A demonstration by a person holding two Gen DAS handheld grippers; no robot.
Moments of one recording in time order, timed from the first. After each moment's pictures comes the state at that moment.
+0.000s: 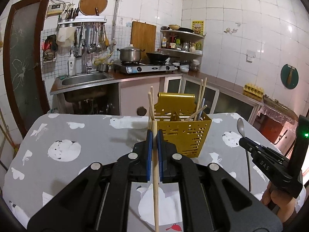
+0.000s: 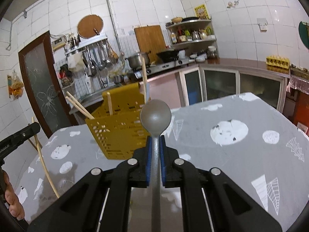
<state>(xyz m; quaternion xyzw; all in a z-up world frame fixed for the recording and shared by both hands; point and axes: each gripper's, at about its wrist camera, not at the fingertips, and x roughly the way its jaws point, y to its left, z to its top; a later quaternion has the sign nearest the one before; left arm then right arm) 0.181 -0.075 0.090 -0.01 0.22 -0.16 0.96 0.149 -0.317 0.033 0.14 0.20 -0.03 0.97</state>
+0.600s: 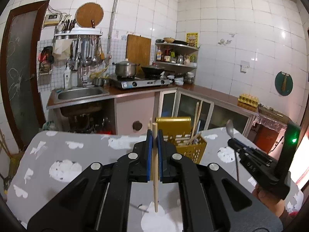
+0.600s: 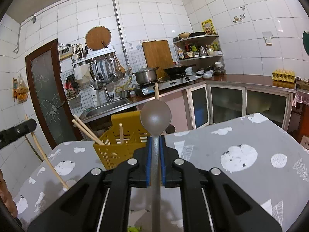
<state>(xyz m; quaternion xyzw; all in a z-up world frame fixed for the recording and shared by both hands) 0.190 -0.068 0.130 -0.01 0.17 -0.19 0.97 0.173 -0.313 0.058 0.14 0.14 -0.02 0.98</state>
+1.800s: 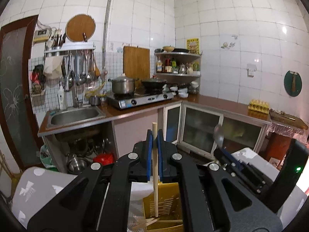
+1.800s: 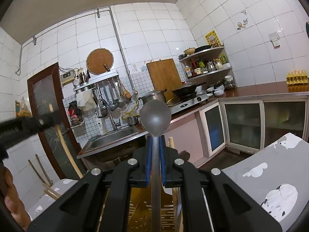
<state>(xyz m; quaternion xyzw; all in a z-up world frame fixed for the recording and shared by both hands) 0.336 -0.140 0.154 0.02 0.14 -0.17 0.98 0.308 -0.323 0.069 0.17 0.05 0.00 0.99</state>
